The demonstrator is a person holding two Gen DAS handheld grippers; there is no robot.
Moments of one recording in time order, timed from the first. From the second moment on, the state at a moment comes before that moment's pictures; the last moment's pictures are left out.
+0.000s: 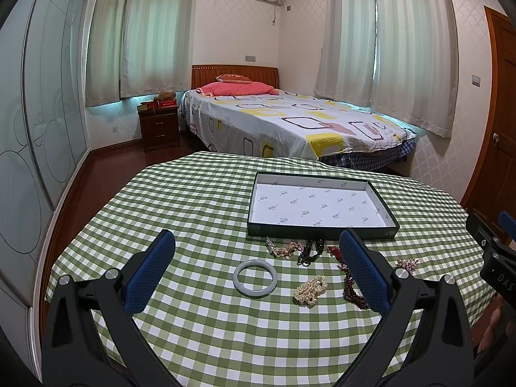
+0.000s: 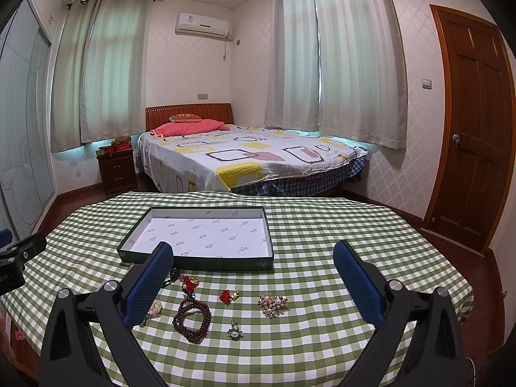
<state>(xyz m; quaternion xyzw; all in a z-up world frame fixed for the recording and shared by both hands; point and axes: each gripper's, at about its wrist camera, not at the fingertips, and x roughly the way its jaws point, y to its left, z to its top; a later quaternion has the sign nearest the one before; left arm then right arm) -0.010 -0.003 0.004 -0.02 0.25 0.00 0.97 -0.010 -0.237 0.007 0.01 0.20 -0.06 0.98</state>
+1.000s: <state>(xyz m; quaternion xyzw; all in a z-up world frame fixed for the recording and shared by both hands) 0.001 -0.003 -0.015 -0.01 0.25 0.00 0.97 0.001 -0.241 -0.002 0.01 0.20 -0.05 0.98</state>
